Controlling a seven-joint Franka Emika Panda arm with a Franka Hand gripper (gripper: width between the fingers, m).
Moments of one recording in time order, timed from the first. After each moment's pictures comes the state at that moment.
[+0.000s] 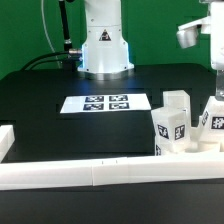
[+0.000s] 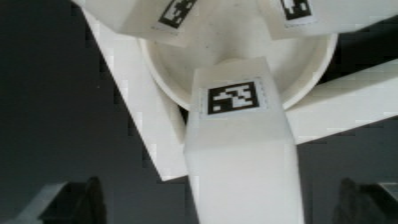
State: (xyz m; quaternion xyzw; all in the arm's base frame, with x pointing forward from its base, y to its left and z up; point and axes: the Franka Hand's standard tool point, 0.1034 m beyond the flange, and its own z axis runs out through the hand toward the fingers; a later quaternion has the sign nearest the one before) arm 0.636 0.130 0.106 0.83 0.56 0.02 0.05
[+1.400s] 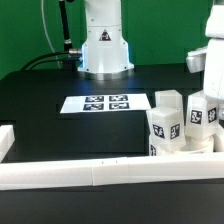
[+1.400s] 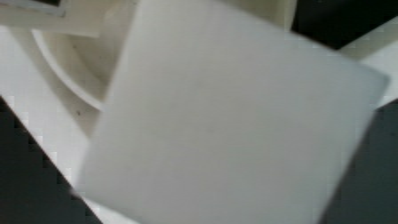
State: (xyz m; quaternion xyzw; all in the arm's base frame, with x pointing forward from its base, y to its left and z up) arm 0.623 0.144 0.065 0.87 0.49 -0.01 0.04
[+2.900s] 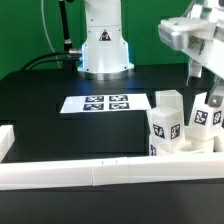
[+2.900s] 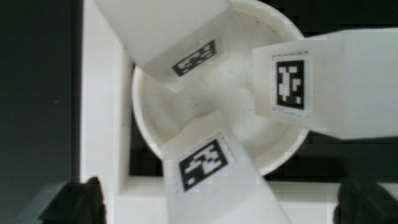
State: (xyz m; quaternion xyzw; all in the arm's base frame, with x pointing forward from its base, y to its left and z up) arm 0.619 0.108 0.089 0.68 0.72 -0.08 0.06
